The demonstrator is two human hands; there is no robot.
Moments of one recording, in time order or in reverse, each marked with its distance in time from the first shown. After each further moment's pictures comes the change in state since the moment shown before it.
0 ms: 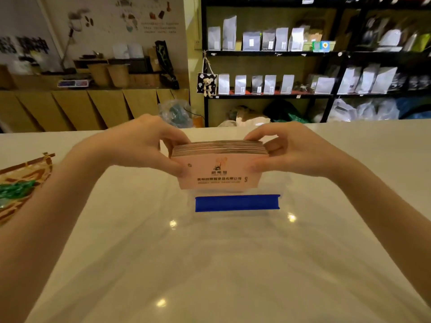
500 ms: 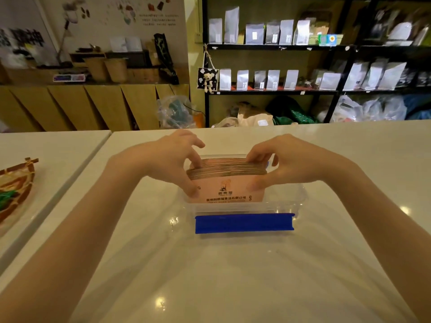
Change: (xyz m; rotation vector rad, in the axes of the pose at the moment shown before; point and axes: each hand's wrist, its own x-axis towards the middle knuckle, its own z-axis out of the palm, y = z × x) left_hand 0.068 -0.024 0.030 0.230 -0.199 -0.100; right_hand 0.053 0.037 0.003 -0.409 -0.208 0.079
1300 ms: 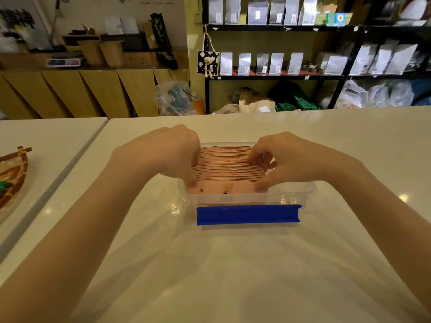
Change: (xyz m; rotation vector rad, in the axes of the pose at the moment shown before) left_hand 0.008 0.009 0.011 0.126 -0.003 -0.109; right_hand 0.006 -0.002 0.020 -0.038 -0.072 0.081
